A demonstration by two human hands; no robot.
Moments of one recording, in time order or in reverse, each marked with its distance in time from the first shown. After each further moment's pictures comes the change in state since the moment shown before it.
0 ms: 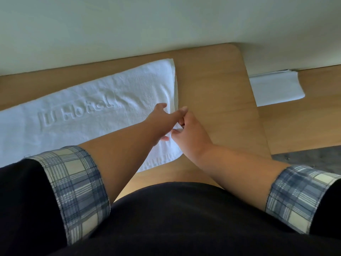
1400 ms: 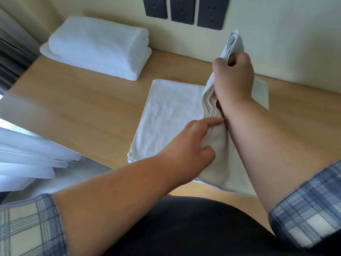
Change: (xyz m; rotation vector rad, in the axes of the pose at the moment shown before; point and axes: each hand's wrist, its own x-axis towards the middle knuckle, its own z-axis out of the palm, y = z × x) left_hand -0.191 -0.253 -0.347 -0.005 0.262 0.511; right_hand -0.010 -0.363 0.328 0.271 0.211 -0.314
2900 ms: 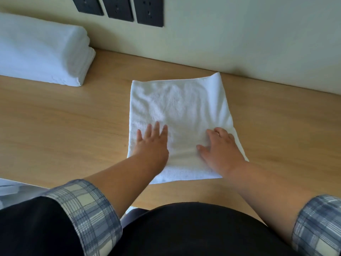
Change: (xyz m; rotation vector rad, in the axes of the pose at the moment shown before) left_hand 0.093 -0.075 0.078 1.034 -0.196 -0.150; right_hand -0.057 0.179 -0.147 -0.987 -0.550 0.075
